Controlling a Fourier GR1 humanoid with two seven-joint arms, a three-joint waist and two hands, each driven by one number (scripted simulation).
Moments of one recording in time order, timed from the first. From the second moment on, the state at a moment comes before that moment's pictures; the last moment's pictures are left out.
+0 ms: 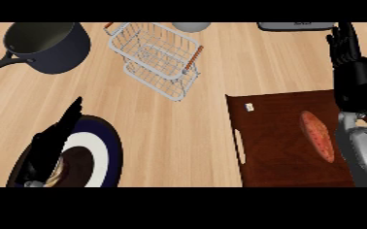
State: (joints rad) left arm 0.08 0.49 -0.22 -1.63 0.08 0.16 0.21; right arm -0.34 -0.40 0.00 -1.49 -0.10 -0.27 0.00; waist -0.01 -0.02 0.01
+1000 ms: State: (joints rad) left arm 0.11 0.23 -0.20 -1.53 0.06 0.32 0.04; right arm -0.04 -0.66 -0.49 -1.34 -0.40 0.01 -0.03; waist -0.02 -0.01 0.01
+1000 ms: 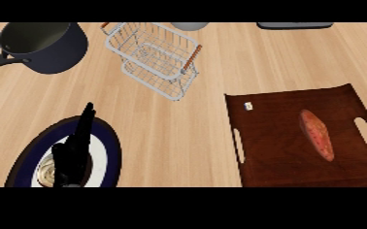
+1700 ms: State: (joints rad) left arm 0.10 0.21 -0.21 -1.52 0.05 0.32 0.02; right arm 0.15 -0.98 -0.28 -1.72 -0.18 0.20 0.40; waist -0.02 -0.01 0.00
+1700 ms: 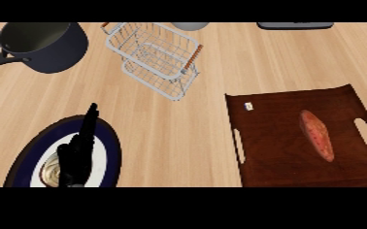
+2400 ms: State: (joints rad) left arm 0.07 0.18 -0.20 -1.47 0.04 0.30 0.01; right arm 0.12 -0.89 -0.03 -1.91 0.17 0.11 0.72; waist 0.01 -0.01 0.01
